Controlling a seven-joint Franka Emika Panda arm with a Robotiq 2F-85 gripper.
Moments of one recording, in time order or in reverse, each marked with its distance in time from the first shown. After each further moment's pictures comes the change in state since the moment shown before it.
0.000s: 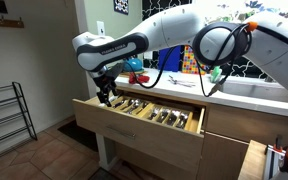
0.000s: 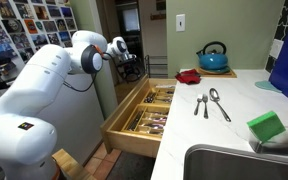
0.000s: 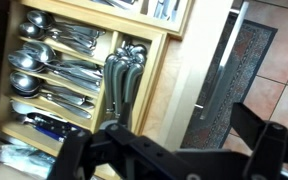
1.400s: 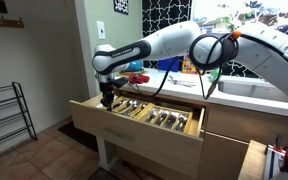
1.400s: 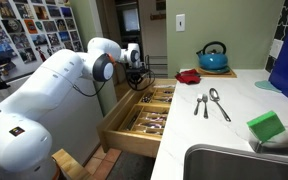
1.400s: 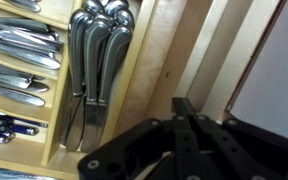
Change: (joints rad) arm -0.184 0.096 0.142 0.003 0.215 0.211 -0.181
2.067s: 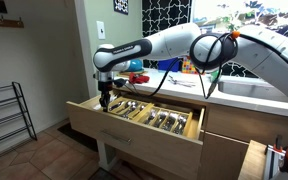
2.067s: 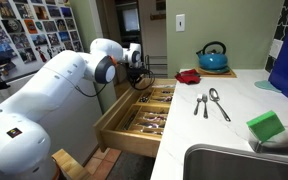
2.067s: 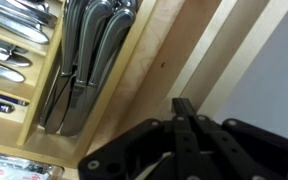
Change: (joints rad) arm -0.047 0.019 0.085 0.017 0.044 0.010 -0.180
